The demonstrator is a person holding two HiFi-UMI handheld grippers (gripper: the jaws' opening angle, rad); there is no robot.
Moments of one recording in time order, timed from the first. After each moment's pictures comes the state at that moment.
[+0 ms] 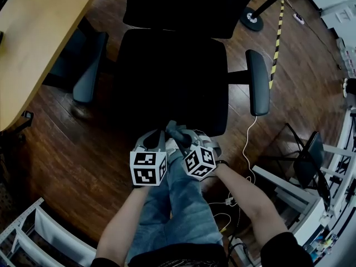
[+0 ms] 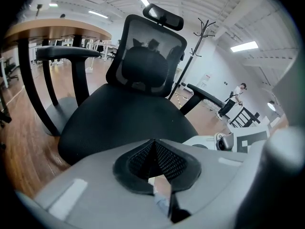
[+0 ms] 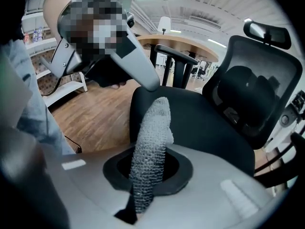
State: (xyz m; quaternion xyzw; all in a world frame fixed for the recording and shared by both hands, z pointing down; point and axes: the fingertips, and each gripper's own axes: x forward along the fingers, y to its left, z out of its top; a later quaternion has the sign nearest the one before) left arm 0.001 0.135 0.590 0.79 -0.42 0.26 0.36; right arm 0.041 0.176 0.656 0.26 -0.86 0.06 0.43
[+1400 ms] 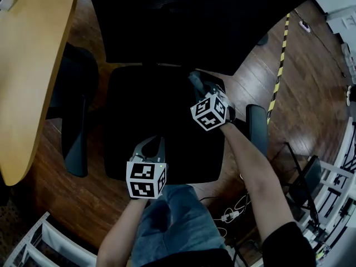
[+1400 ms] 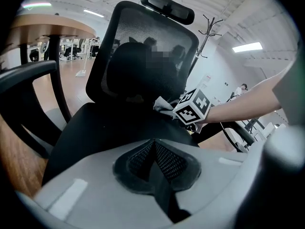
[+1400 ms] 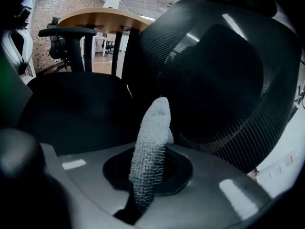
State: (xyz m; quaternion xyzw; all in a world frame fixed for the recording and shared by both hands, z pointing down) left arm 0.066 -0.054 0.578 0.80 -0.41 0.26 0.35; right arm 0.218 -0.199 0.665 0.43 -0.76 0.06 0.48
